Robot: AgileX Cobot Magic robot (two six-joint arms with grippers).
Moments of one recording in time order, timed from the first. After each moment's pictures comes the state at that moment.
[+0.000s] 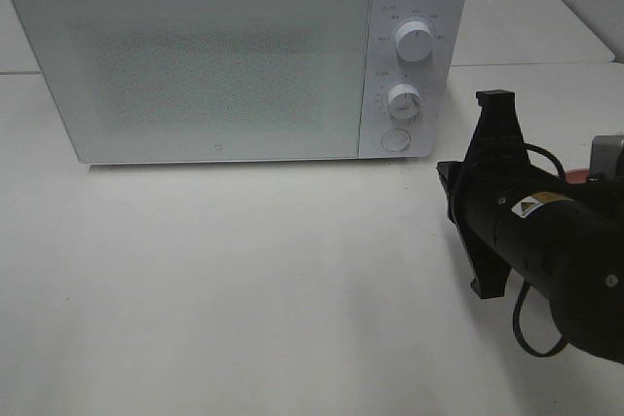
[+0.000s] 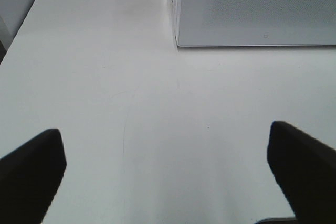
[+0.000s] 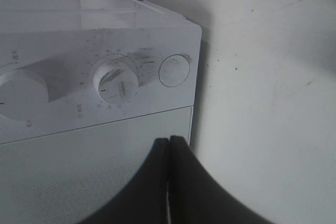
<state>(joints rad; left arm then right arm) 0.00 0.00 -0.50 -0.07 1.04 0.02 0.82 1.62 -0.39 0.96 -0.93 1.13</state>
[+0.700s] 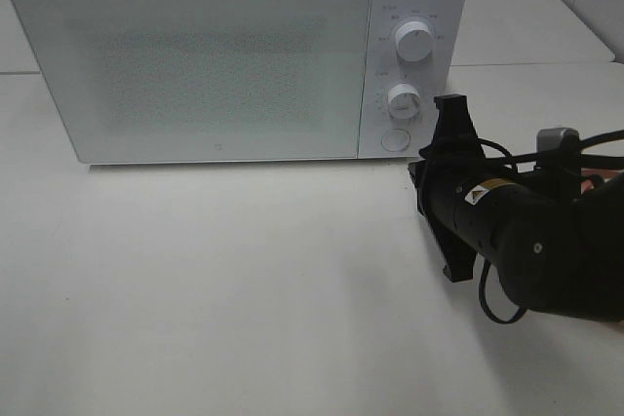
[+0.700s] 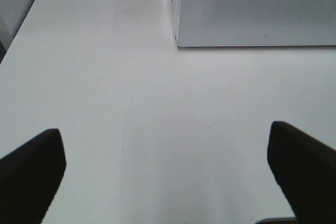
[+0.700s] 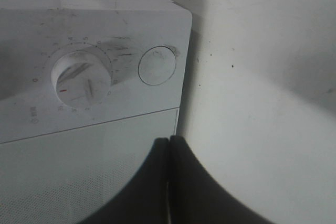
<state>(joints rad) 0.00 0.00 -0.50 -0.07 1.04 0.02 0.71 1.80 -0.51 0.75 -0.88 1.21</state>
